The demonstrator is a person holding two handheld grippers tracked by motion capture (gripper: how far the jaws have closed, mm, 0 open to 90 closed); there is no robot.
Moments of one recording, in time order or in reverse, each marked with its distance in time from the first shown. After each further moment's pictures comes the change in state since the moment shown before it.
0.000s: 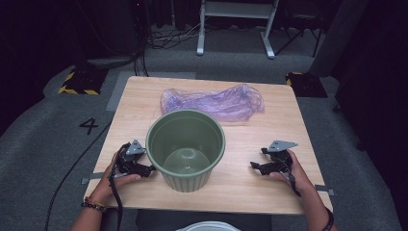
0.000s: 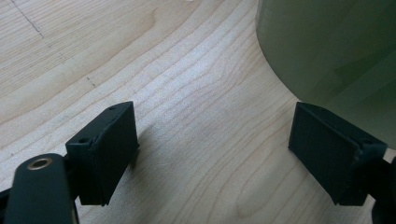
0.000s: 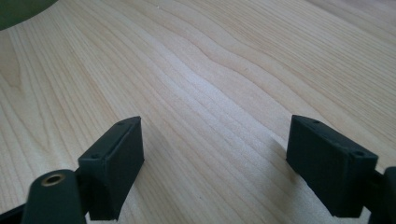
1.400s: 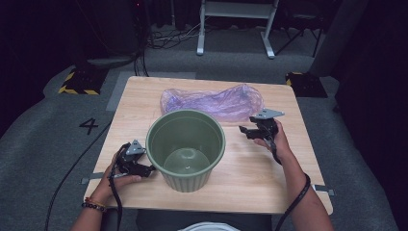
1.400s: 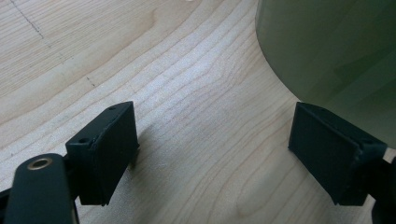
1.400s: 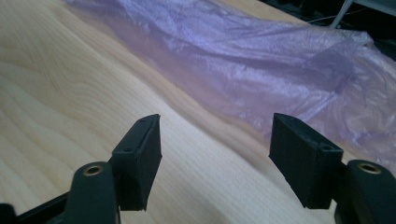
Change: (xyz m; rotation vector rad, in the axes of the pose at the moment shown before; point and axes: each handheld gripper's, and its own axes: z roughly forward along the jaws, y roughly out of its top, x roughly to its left) left arm 0.000 0.000 0.000 0.000 -0.001 0.001; right arm -0.037 0.097 0.041 -0.139 -0.128 -0.002
